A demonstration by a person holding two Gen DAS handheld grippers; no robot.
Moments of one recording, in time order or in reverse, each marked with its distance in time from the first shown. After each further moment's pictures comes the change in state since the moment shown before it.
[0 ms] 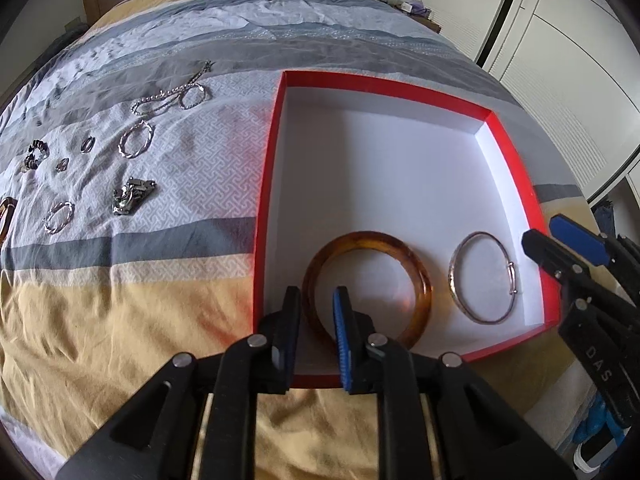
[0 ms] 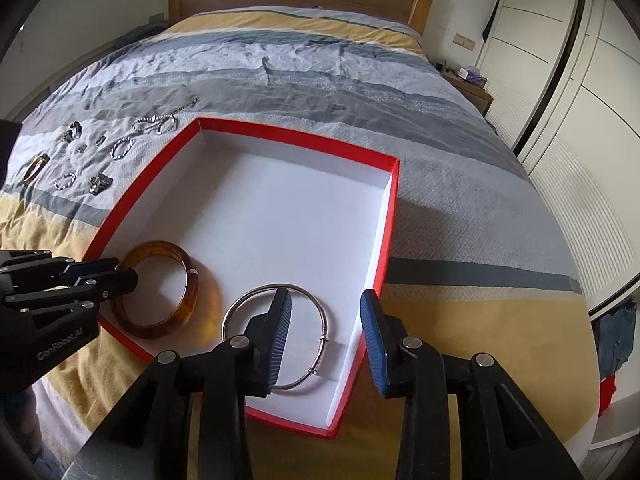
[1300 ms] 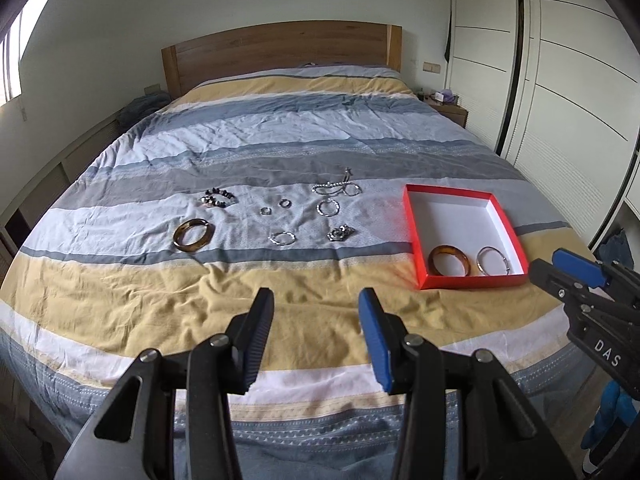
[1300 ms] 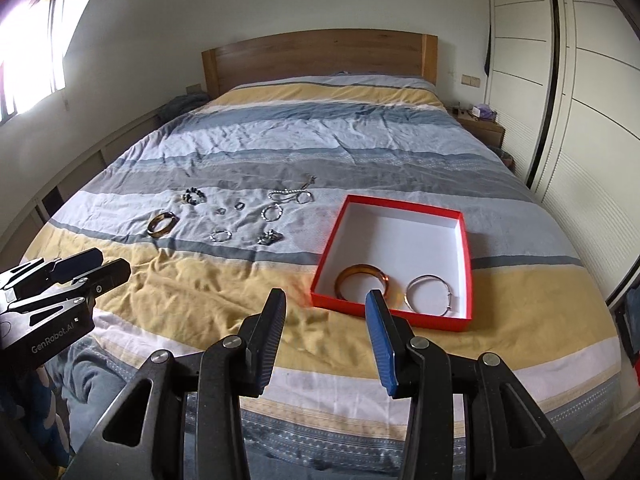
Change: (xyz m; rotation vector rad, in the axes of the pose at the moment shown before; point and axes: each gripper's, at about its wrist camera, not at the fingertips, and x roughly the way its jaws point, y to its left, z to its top) left arm -0.242 0.122 -0.104 -0.018 -0.345 0.190; right arm -0.195 0.122 -0.034 0.101 -0.207 0.166
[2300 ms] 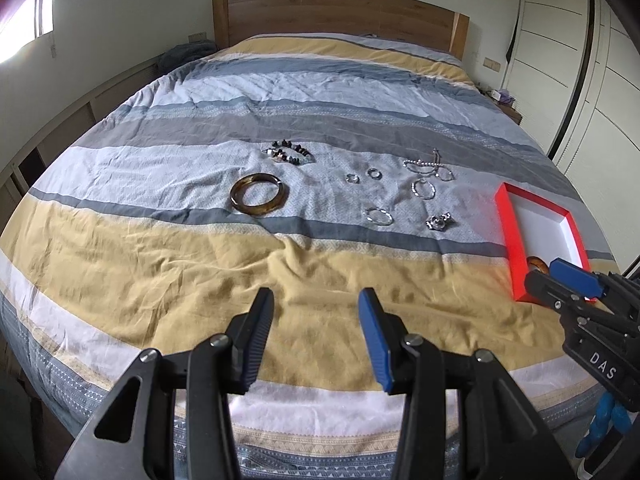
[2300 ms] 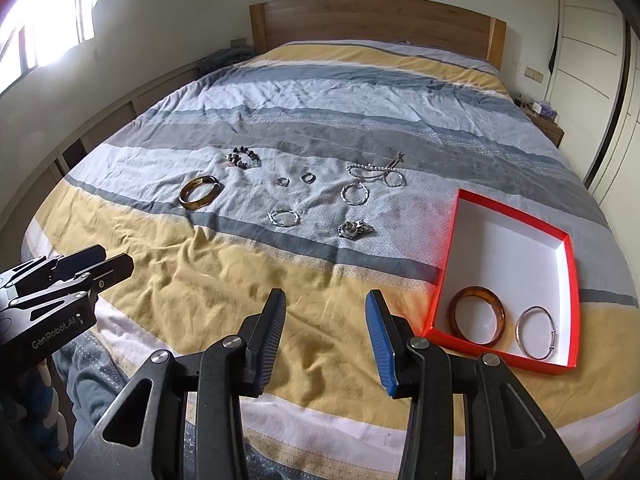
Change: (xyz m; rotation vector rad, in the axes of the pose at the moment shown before) left arm 0.083 0.112 -0.005 -0.158 0.120 0.077; right arm 0.112 0.101 0.027 -0.124 0.142 0.108
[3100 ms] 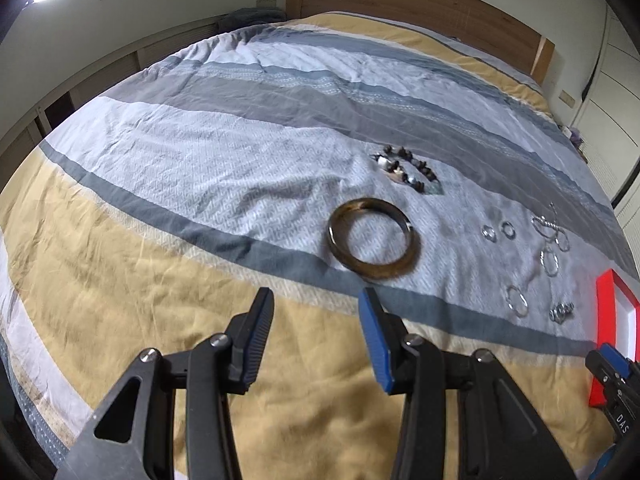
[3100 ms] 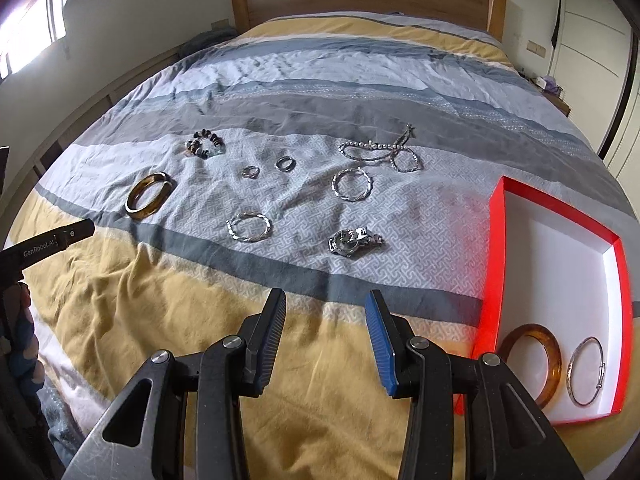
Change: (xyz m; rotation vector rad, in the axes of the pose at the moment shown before) left arm 0.125 0.112 0.063 -0.212 0.048 0.119; right arm 0.113 -0.015 0.034 0.054 0.070 -0.015
